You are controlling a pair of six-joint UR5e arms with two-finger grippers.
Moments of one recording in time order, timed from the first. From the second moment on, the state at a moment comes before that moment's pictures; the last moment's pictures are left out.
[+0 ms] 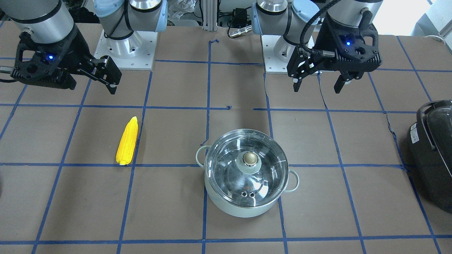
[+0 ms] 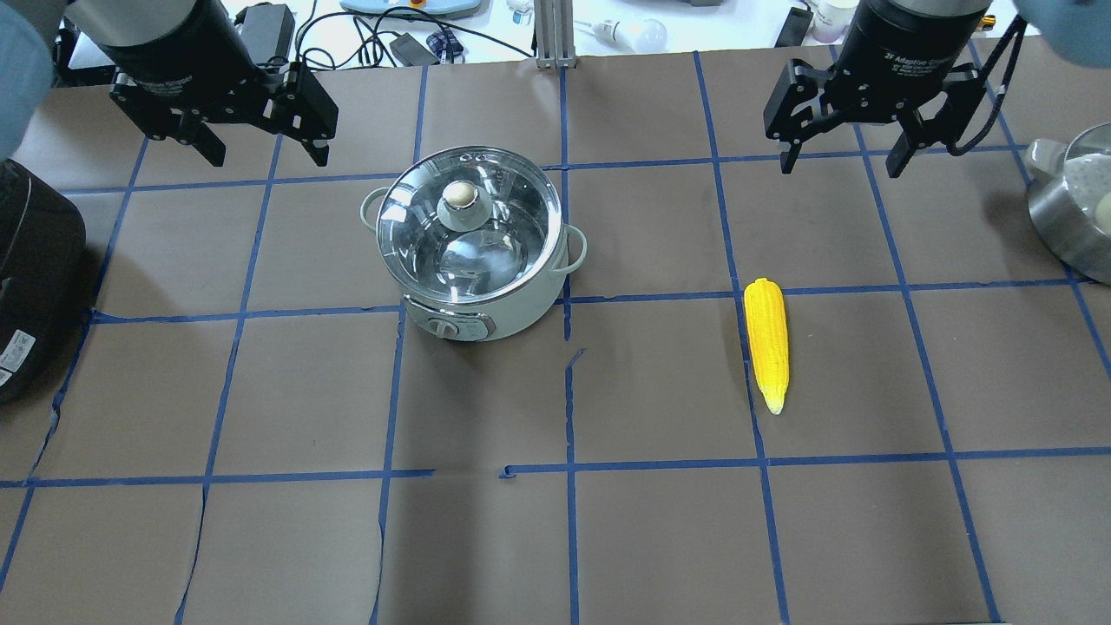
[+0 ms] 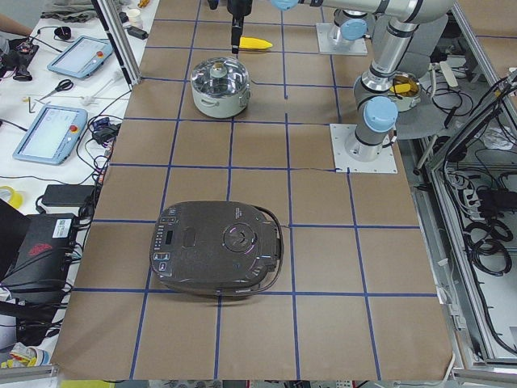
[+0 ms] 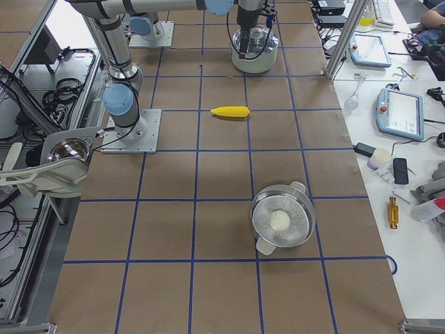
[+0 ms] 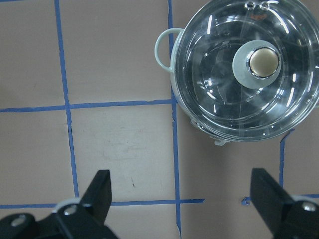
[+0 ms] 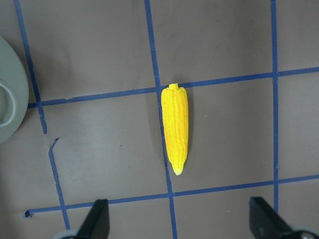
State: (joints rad) left arm -1.58 -1.57 -1.48 -1.55 1.60 0.03; right arm 1.55 -1.51 1.44 -1.44 -1.58 0.09
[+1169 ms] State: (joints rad) left arm -1.73 -1.80 -1.46 -1.33 1.53 -0.22; right arm 1.54 -1.50 1.44 -1.47 -1.57 0.07
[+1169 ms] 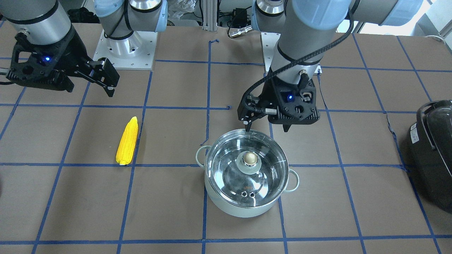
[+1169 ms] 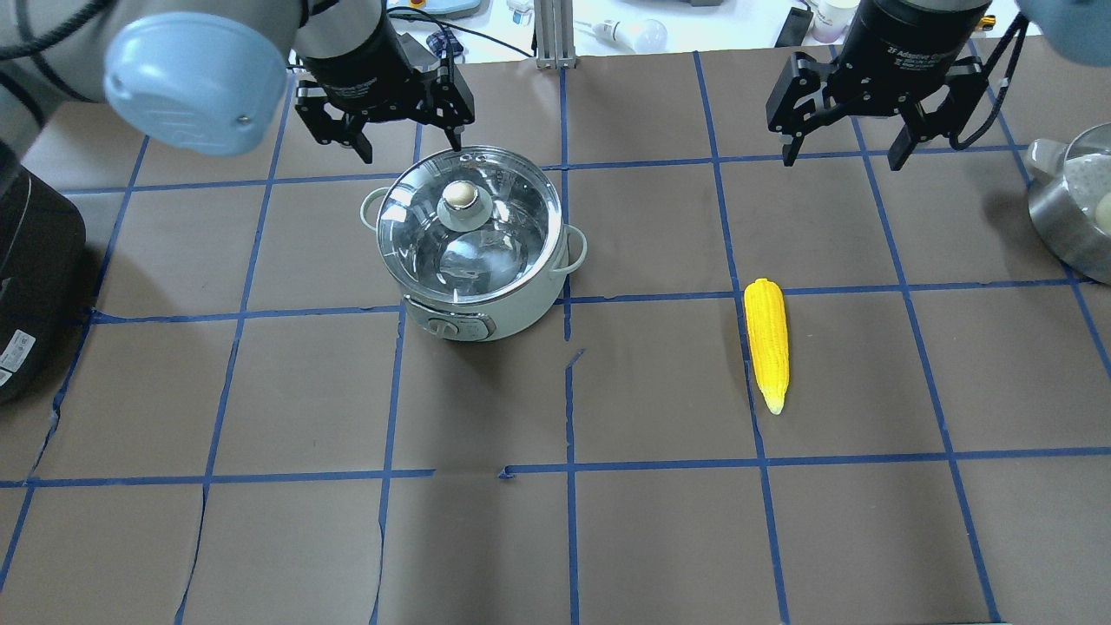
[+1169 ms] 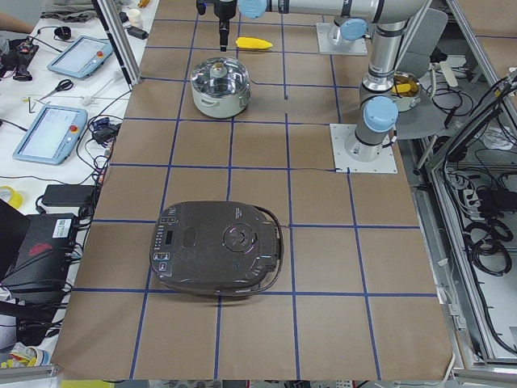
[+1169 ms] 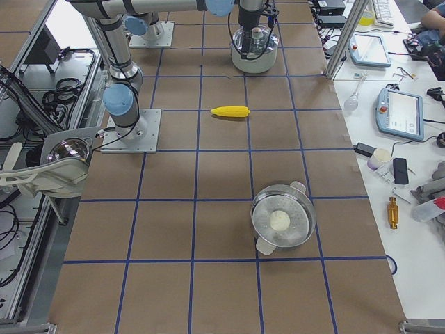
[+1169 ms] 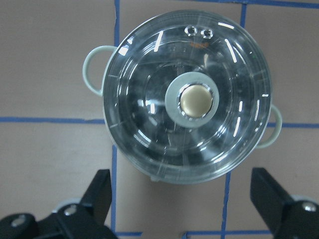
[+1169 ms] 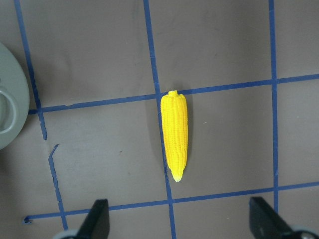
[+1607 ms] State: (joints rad) left arm -1.74 -1.87 -1.56 -1.15 1.53 -0.21; right arm 1.54 -1.45 1.59 -1.64 -1.57 0.05
